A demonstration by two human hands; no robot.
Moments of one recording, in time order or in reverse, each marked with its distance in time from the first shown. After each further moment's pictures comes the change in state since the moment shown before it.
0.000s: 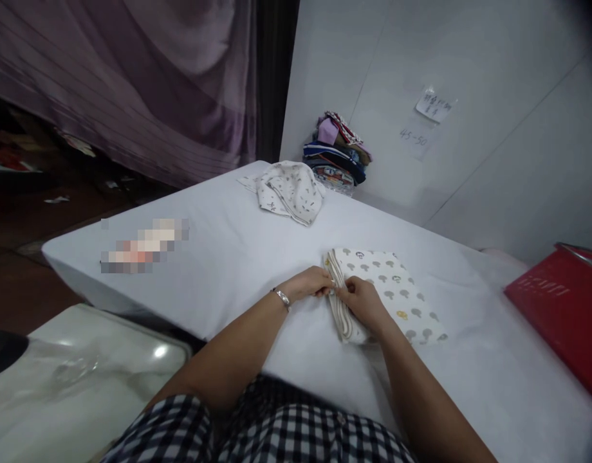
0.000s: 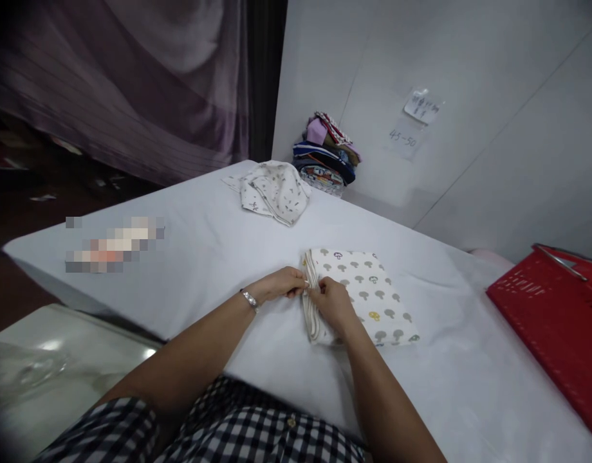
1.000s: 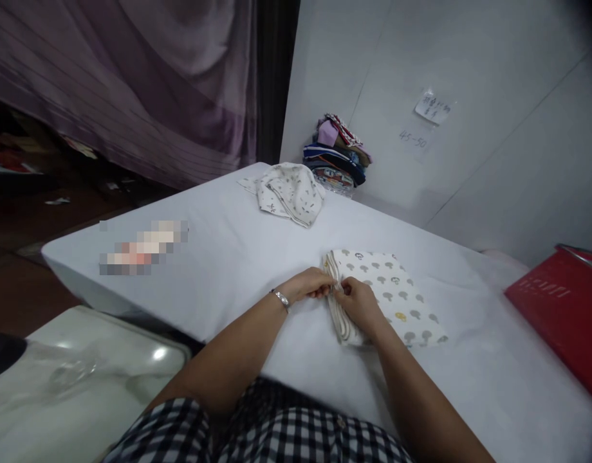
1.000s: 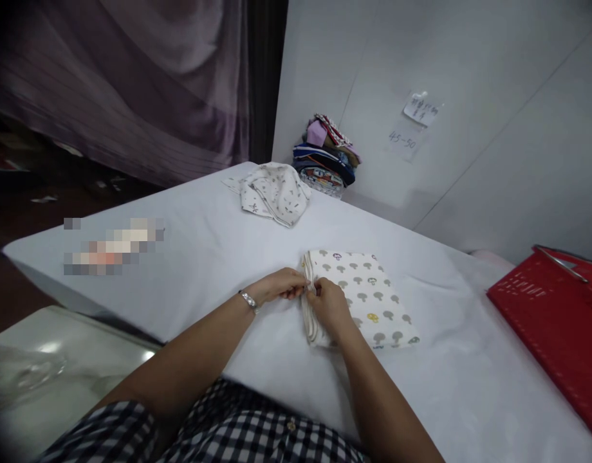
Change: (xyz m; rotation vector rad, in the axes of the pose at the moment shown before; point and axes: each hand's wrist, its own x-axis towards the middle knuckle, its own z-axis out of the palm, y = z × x) left_hand -0.002 0.006 -0.003 -0.028 0.033 -0.112; right_hand -0.003 -0.008 0.003 0.025 0.020 -0.017
